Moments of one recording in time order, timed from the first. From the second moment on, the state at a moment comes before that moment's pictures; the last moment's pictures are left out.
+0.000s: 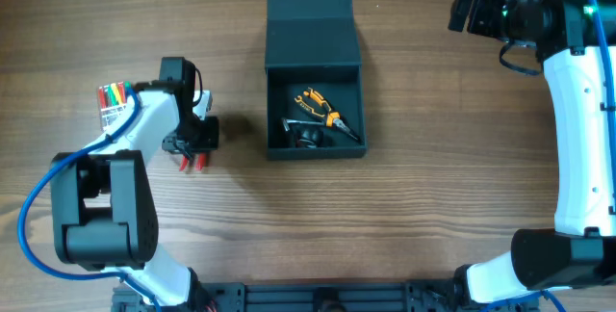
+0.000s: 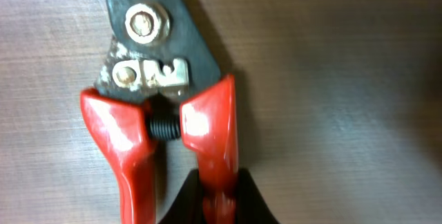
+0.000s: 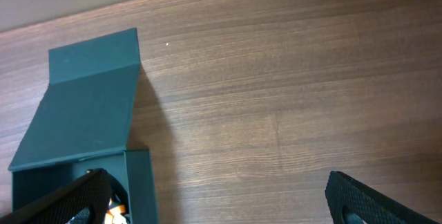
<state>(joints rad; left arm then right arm) -0.01 1.82 1.09 -0.86 0.03 -0.01 0.01 1.69 1.90 -1.15 0.00 0.20</state>
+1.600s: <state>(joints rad) -0.47 2.05 1.77 -1.12 0.12 0.63 0.01 1.69 1.90 -1.17 0.00 0.19</state>
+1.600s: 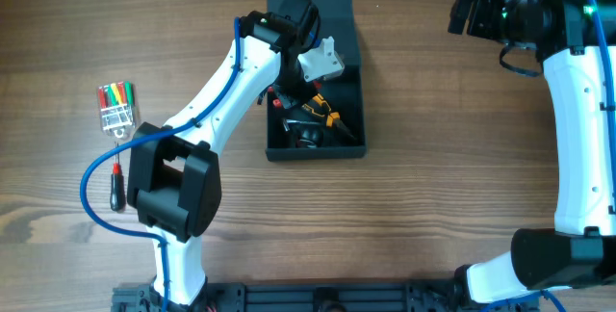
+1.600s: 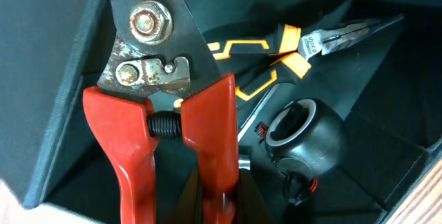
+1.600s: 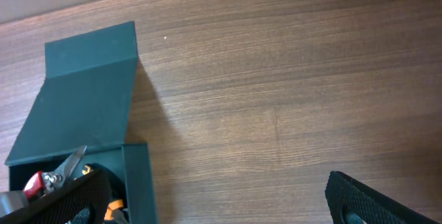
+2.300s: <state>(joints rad) -0.47 2.05 1.65 -1.05 0.15 0.66 0.01 1.69 1.90 -1.17 0.00 0.19</state>
